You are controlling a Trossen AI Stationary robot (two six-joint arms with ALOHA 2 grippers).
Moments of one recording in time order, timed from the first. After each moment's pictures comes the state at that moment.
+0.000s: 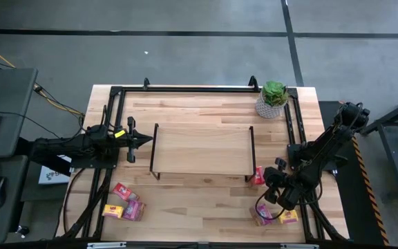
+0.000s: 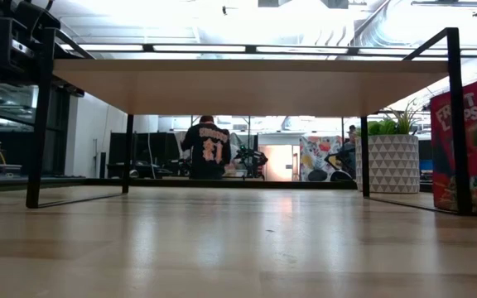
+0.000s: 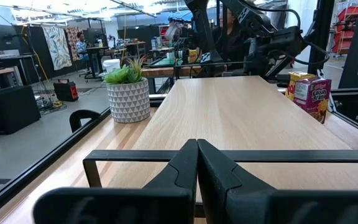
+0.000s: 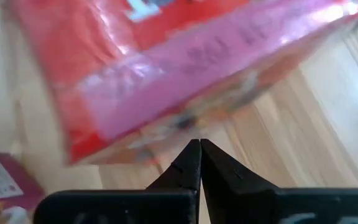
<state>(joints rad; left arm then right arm) 0.07 0.00 0.01 0.01 -0.04 0.09 0.93 1.30 0.59 -0.67 0.57 1.26</state>
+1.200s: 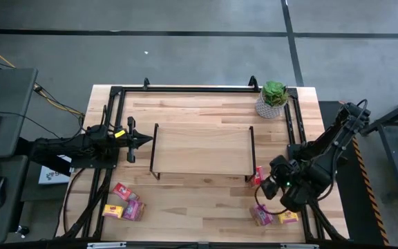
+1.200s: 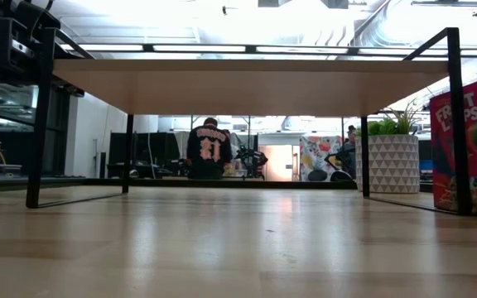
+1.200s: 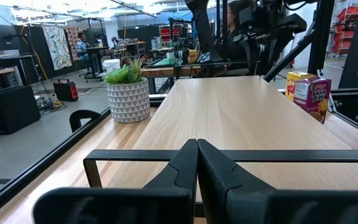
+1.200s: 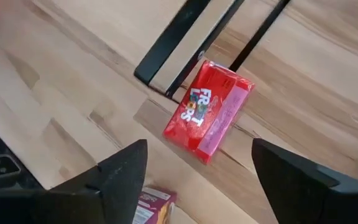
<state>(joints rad) 0.07 0.00 0.01 0.01 -0.04 0.09 0.88 1.30 1.11 -1.21 0.49 1.81</state>
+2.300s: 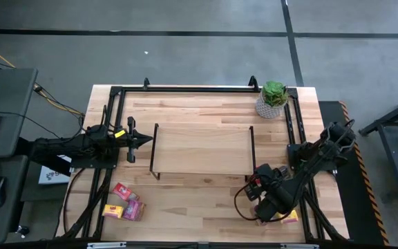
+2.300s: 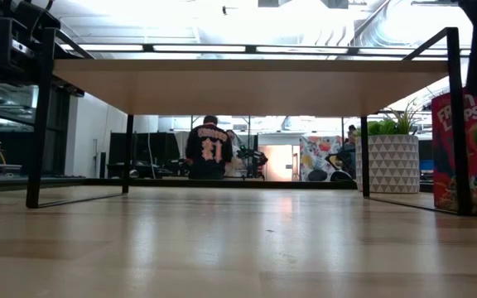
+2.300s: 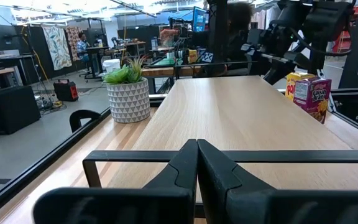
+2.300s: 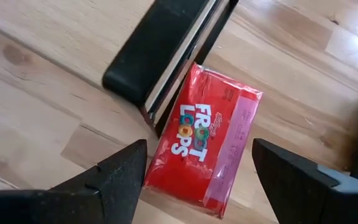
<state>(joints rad) 0.07 0.00 0.01 0.01 -0.04 0.09 0.78 1.68 1.26 -1.38 0.46 1.89</state>
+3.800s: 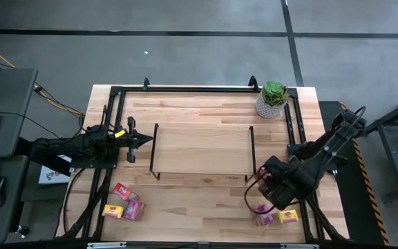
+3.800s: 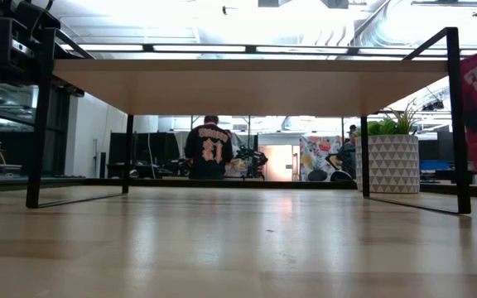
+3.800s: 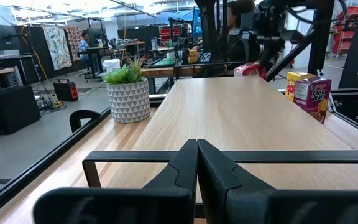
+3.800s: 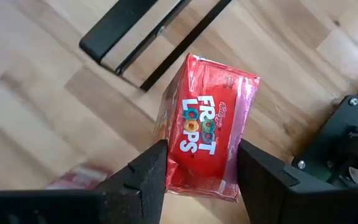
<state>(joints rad) 0.07 0.00 0.01 0.01 -0.04 0.09 0.78 1.44 1.26 -1.45 0.30 1.61</state>
